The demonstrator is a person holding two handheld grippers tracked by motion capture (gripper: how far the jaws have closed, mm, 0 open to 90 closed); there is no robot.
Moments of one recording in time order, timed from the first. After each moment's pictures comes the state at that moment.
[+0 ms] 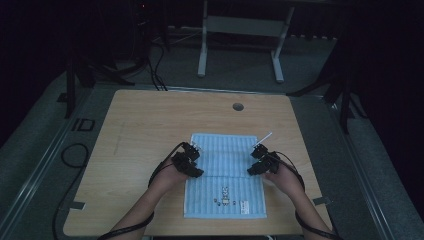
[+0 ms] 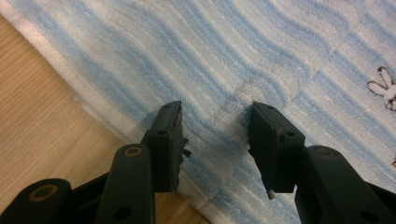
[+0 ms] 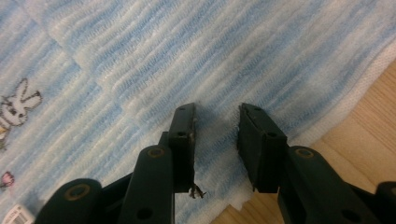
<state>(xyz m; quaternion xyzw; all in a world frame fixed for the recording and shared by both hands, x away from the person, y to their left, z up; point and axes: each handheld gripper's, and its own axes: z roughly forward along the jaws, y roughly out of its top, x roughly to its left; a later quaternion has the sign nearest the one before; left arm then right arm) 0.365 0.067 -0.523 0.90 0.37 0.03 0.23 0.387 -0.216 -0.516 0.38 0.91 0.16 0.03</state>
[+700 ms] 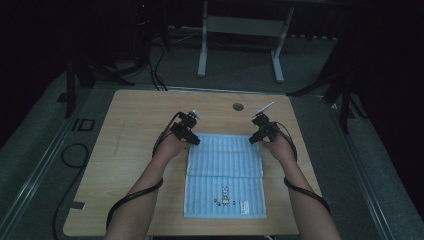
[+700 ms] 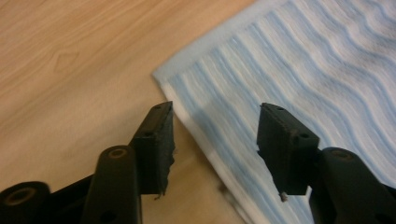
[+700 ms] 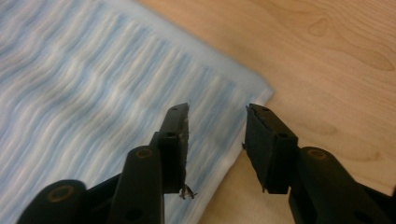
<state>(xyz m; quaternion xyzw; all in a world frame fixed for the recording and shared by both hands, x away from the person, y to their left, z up) 0.460 0.078 -0.495 0.86 0.45 0.07 0.21 0.487 -0.215 -0.492 0.47 0.86 0.15 0.07</state>
